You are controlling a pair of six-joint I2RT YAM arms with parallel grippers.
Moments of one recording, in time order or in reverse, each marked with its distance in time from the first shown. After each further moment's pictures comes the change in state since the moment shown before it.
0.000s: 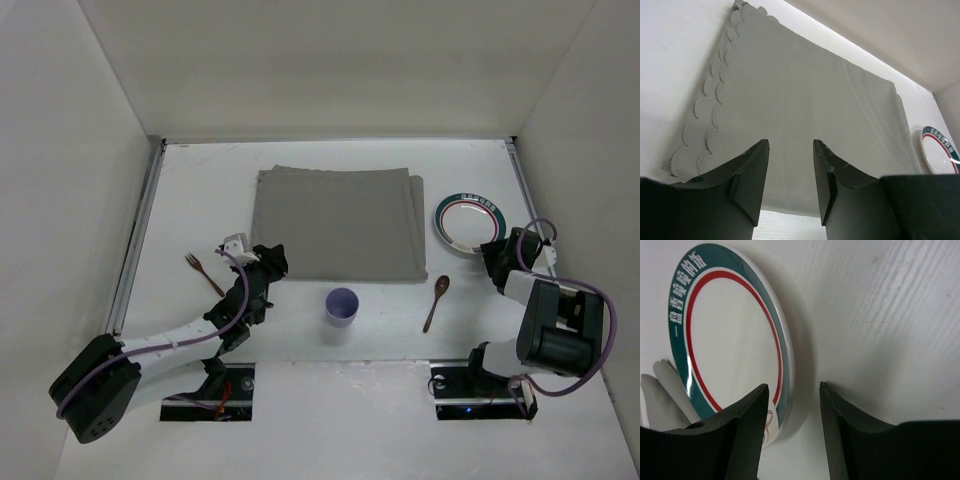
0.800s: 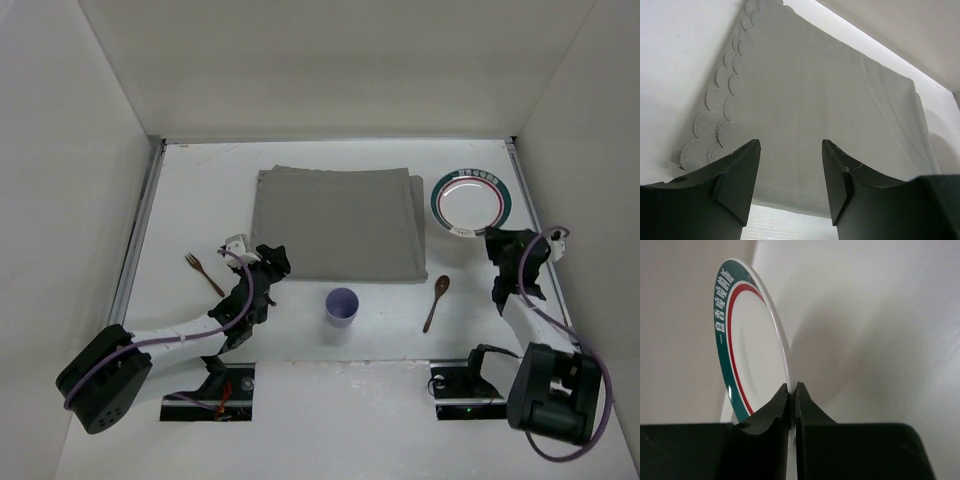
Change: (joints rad) left arm 0.009 0.078 0.000 0.008 -0.028 -0.034; right arm 0.008 -0.281 -0.090 0.130 -0.089 0.093
